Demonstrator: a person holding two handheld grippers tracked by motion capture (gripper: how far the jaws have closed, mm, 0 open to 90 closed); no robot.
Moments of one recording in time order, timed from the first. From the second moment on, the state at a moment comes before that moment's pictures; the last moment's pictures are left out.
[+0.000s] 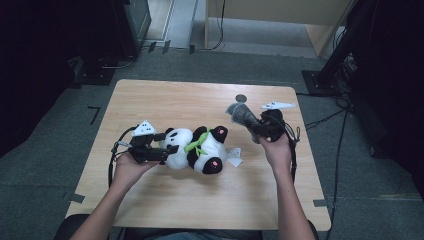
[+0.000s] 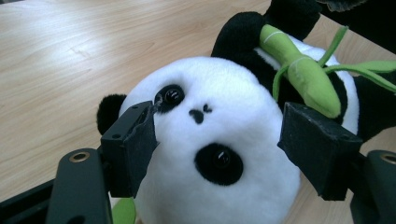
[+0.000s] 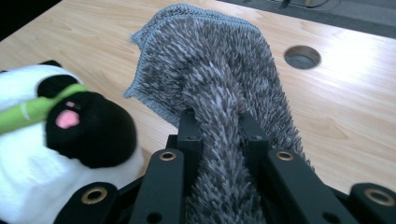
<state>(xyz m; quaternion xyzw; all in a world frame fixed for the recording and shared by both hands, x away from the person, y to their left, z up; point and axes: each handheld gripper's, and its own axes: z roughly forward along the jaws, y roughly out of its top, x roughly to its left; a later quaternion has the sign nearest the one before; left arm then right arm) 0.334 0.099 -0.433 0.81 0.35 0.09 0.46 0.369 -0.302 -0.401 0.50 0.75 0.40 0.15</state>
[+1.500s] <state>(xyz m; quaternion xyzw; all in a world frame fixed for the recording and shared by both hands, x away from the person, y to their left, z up) 0.328 0.090 -0.474 0.80 0.39 0.09 0.44 0.381 -0.174 -0.361 0.35 0.82 0.44 0.08</state>
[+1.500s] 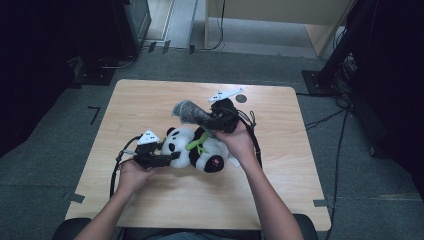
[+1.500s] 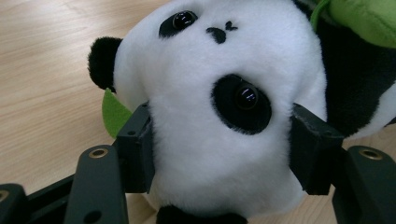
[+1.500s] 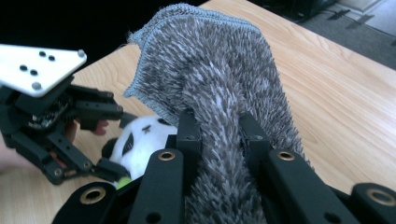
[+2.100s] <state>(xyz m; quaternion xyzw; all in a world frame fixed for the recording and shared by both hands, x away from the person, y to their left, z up) 0.314 0.087 -0.476 0.79 0.41 0.11 0.45 0.396 -0.105 -0.401 0.30 0.87 0.40 0.03</state>
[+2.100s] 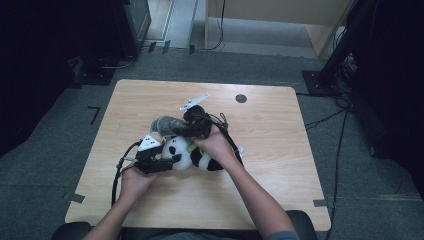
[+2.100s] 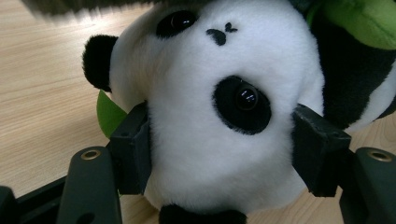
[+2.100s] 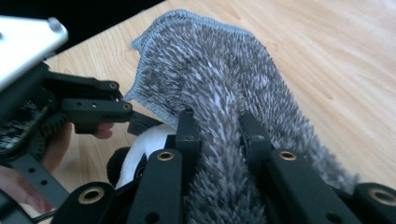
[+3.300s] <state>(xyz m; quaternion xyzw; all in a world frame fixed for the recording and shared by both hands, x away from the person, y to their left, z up) 0.316 0.087 -0.477 0.79 0.41 0.10 0.45 0.410 -0.118 -0.419 0.32 0.87 0.36 0.06</state>
